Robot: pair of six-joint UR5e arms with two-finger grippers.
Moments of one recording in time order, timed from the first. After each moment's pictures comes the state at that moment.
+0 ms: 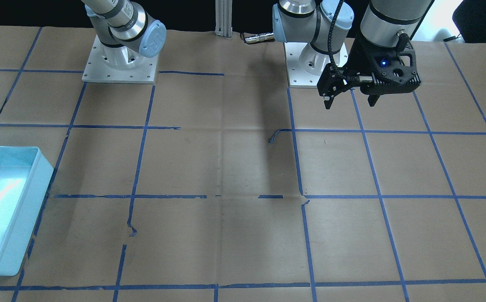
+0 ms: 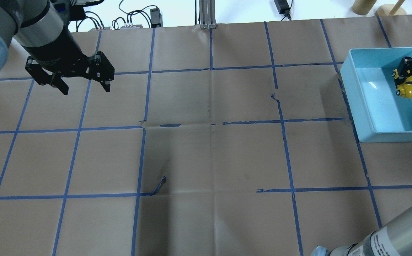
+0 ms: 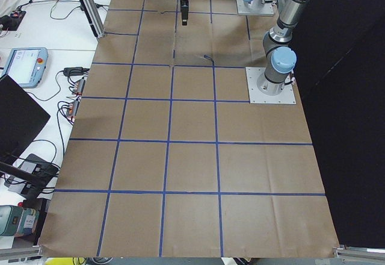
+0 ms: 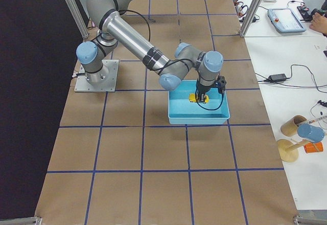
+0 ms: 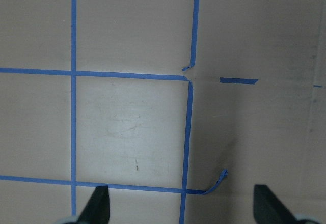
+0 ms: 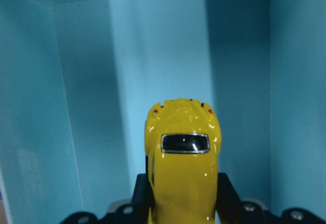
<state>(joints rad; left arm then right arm) -1.57 -1.54 -1.57 -1.58 1.63 -0.05 0.98 -1.09 1.49 -1.94 -1.54 -0.50</state>
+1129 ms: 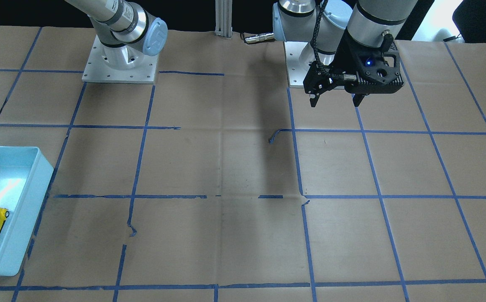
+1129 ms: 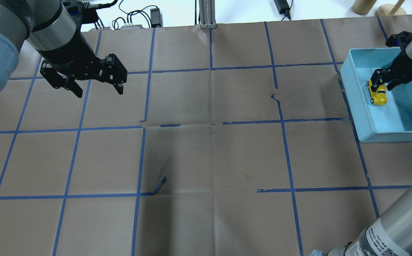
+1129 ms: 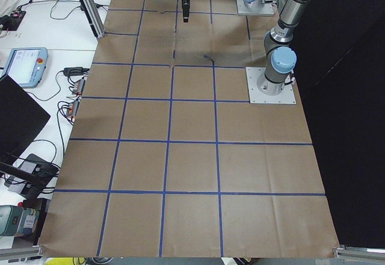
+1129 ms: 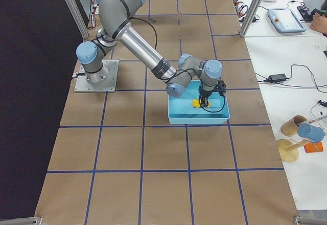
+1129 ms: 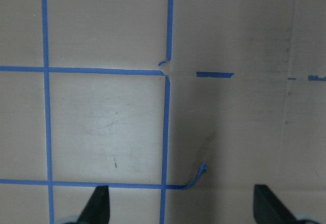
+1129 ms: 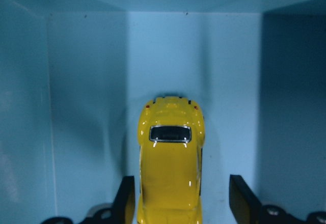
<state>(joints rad) -1.58 -1.54 -1.58 -1.58 1.57 -0.05 1.04 -0.99 1.54 -2.14 -1.54 -0.54</state>
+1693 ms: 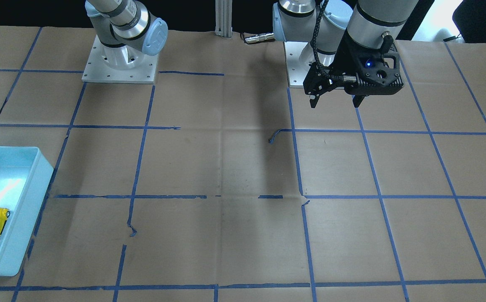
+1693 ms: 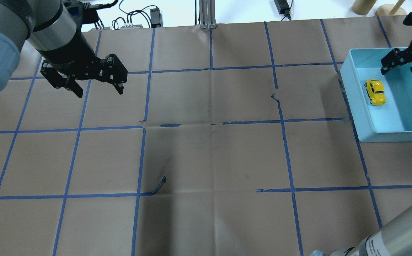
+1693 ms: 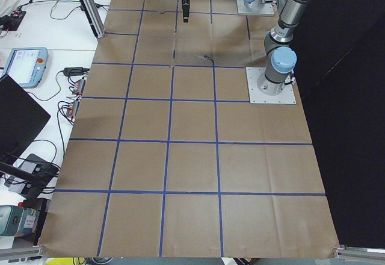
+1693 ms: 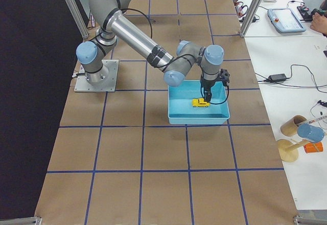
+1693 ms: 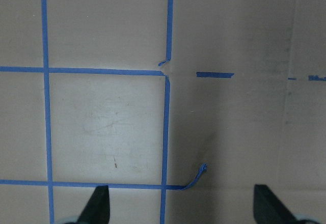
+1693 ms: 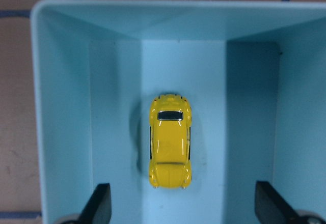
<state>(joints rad) -1.58 -1.54 -1.58 -1.58 1.57 -0.05 1.05 -1.14 1.49 -2.00 -1.54 -0.52</state>
